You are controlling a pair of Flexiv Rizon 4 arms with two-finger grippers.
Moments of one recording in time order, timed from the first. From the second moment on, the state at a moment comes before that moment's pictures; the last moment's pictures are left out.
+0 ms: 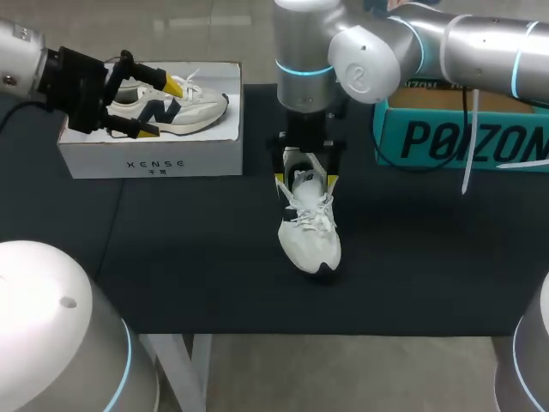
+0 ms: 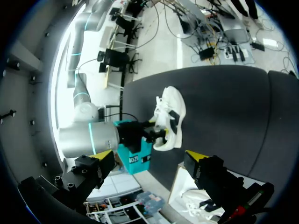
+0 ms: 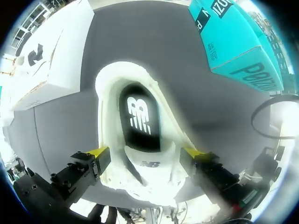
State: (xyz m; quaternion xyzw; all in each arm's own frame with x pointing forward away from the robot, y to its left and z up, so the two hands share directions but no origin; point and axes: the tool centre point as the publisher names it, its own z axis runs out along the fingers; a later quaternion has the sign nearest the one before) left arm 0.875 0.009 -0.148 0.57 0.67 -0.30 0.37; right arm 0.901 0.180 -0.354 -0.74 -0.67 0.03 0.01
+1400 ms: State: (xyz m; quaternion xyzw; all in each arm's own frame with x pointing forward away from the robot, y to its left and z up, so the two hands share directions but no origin) left arm 0.875 0.009 -0.148 0.57 0.67 -0.30 0.37; right arm 0.889 0.171 -0.336 -0.74 -0.68 -0.02 -0.05
